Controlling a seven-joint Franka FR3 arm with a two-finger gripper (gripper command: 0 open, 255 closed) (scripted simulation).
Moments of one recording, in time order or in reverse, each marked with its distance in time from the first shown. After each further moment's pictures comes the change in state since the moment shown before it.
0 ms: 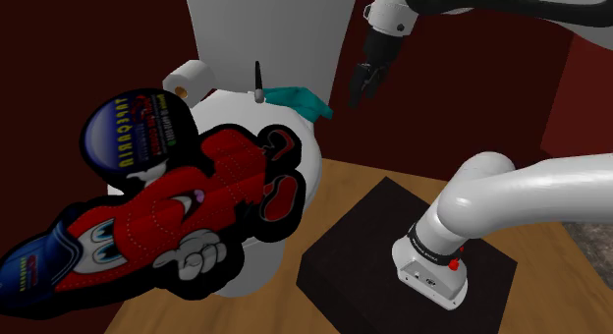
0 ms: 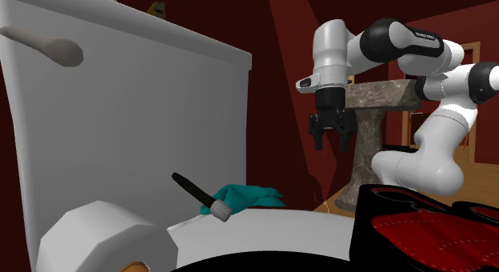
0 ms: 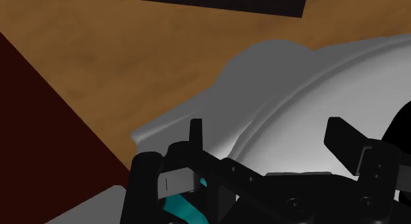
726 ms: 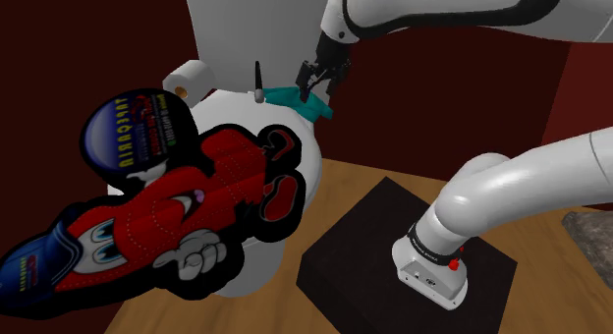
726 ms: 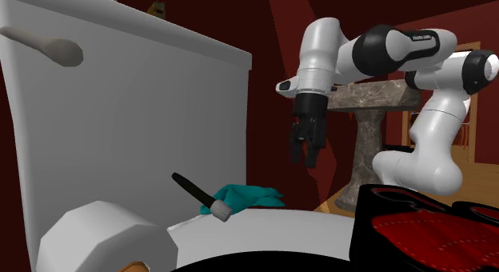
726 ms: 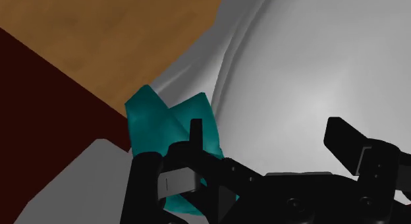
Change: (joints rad) arm -0.054 0.225 0.161 0.057 0.030 0.327 0.280
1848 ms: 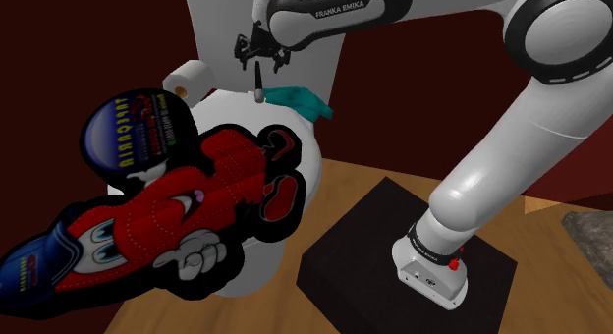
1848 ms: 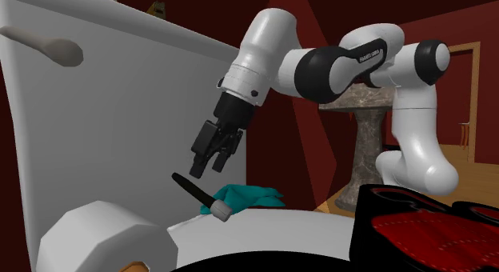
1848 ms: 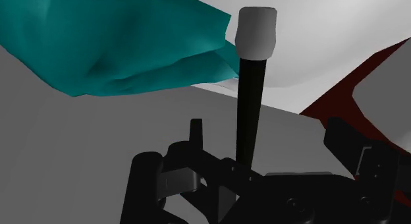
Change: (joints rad) arm -0.166 0.551 0.231 0.427 -0.387 0.316 0.683
